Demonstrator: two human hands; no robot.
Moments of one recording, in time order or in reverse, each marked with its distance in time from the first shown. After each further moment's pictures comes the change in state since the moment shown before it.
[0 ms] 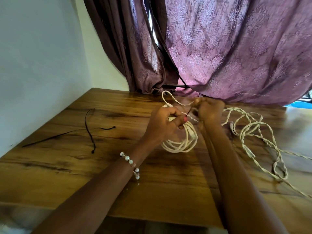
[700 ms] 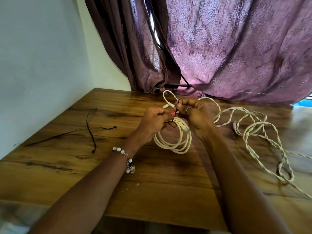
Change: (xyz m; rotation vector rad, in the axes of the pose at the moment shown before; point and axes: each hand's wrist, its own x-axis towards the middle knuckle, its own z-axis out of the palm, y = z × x) left_hand 0.008 -0.006 -0.017 -0.318 -0.080 -0.402; right_hand -0.011 0.016 0.003 -0.028 -0.552 0.001
